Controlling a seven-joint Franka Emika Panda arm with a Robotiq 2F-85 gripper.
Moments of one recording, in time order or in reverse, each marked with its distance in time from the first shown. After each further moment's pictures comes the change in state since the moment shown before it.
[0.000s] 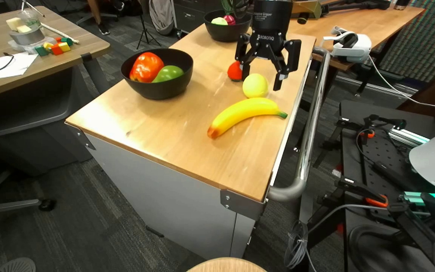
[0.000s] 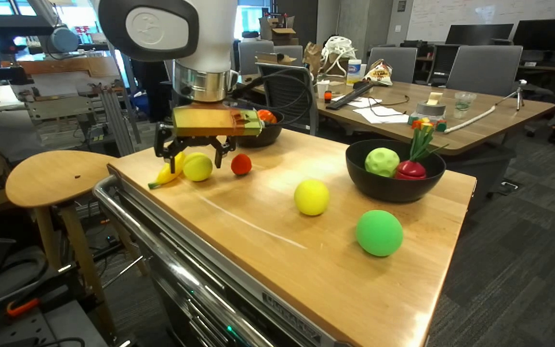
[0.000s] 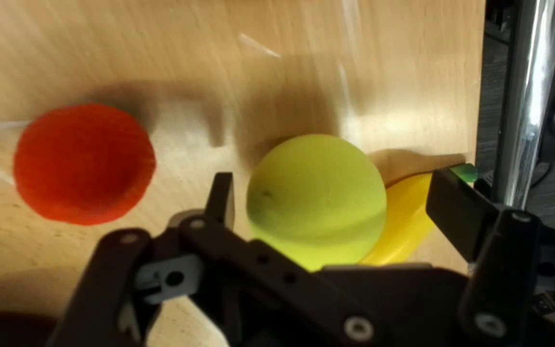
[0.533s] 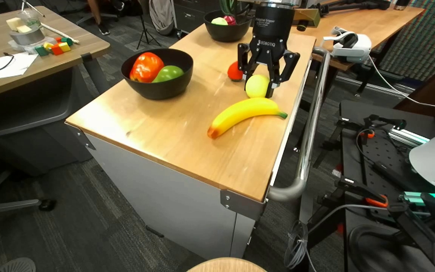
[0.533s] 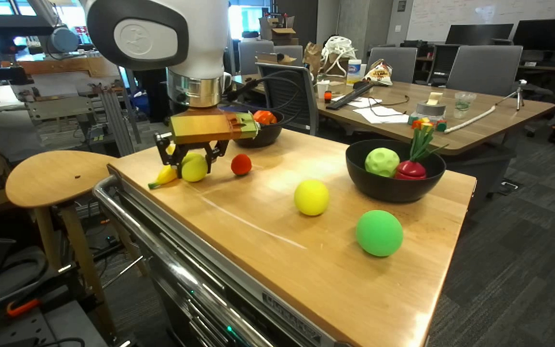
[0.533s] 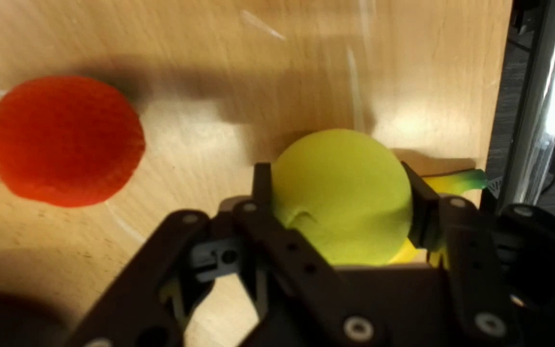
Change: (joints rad) arm 0.015 -0.007 0.006 -0.037 0.046 0.067 -0.082
